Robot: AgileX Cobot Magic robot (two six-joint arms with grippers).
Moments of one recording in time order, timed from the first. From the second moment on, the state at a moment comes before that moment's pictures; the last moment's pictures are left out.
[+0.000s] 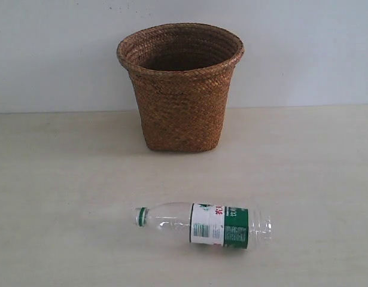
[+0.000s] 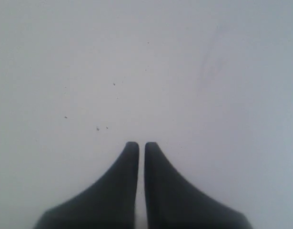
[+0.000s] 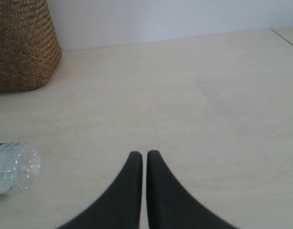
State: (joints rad) left arm 0.06 0.13 -0.34 0.30 -0.19 -0.68; right arm 0.00 0.00 -0.01 0.10 0.37 0.00
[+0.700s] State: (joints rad) left arm 0.06 0.87 -0.85 -0.40 0.66 0.49; right arm 0.00 0.00 -0.01 0.10 0.37 0.00
